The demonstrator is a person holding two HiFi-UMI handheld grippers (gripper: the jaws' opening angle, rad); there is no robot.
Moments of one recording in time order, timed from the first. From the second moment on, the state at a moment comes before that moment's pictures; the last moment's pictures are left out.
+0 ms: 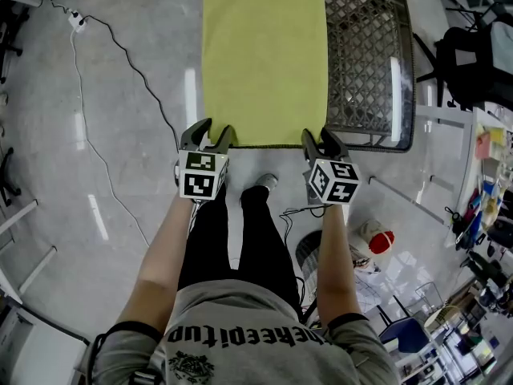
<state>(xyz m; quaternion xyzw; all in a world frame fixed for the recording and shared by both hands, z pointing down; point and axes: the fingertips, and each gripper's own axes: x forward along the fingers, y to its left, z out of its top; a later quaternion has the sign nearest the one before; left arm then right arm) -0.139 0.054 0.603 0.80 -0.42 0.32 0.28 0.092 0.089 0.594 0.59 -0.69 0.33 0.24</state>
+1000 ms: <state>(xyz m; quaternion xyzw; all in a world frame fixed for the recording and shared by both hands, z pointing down) -0.127 0.099 0.563 0.82 -0.41 0.34 0.23 0.077 0.133 0.549 0.57 -0.72 0.32 0.21</state>
